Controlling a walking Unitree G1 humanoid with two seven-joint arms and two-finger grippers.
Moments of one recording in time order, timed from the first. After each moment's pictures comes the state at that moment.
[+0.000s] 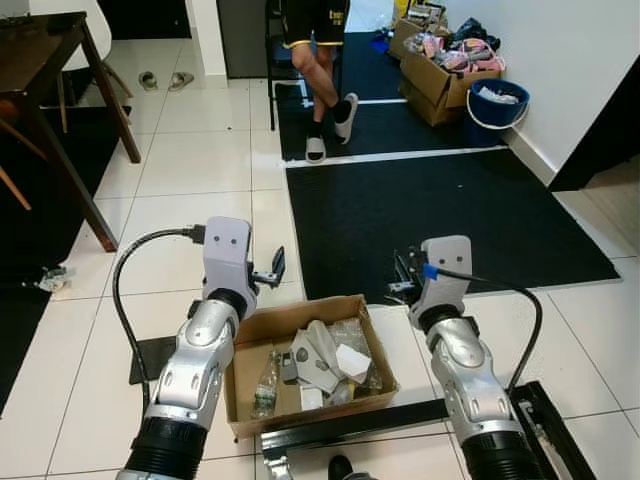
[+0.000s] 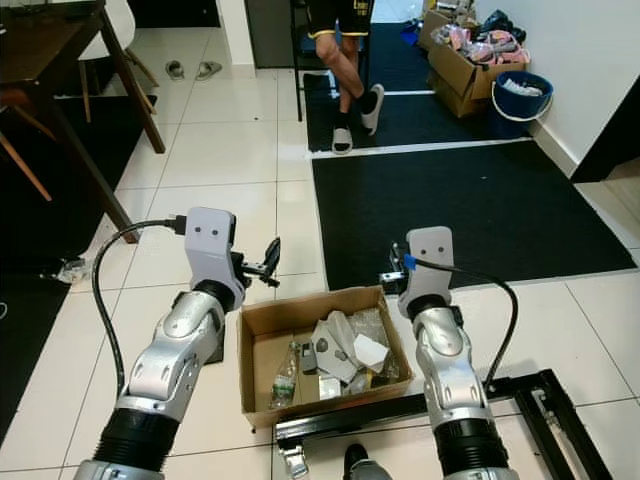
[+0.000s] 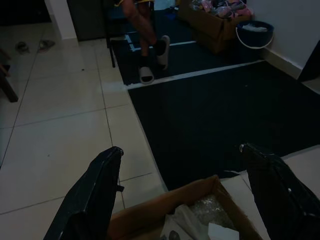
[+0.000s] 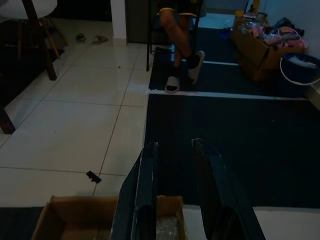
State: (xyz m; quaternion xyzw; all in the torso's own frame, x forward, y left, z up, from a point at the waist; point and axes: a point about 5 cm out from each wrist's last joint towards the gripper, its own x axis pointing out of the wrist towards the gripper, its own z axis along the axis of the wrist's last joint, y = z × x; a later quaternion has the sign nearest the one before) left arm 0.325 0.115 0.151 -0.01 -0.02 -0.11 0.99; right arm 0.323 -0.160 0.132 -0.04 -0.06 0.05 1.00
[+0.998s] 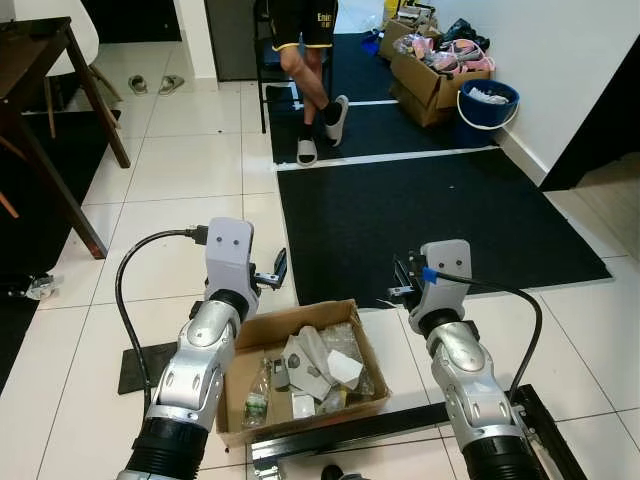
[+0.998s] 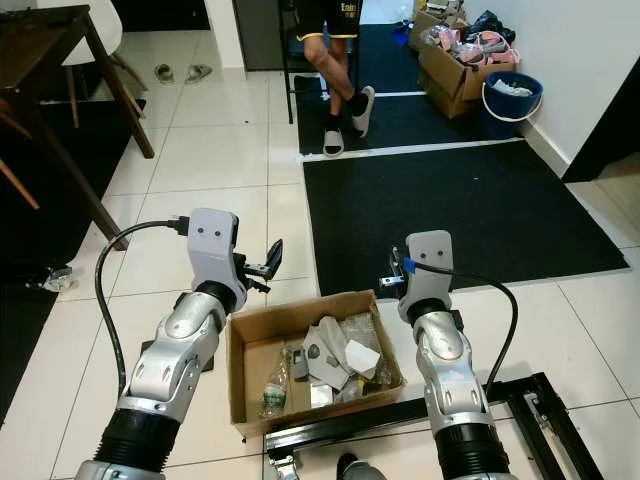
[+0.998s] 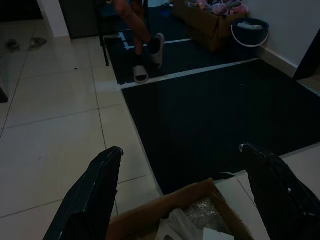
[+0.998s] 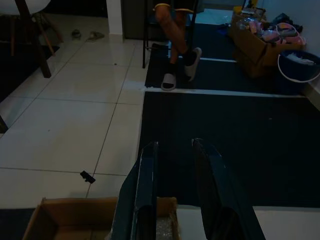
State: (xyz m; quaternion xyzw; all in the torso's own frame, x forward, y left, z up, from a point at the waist) left arm 0.324 0.113 0.150 -0.01 -0.02 -0.12 0.99; right arm 0.321 -0.159 0.131 -0.04 -0.06 0.05 1.00
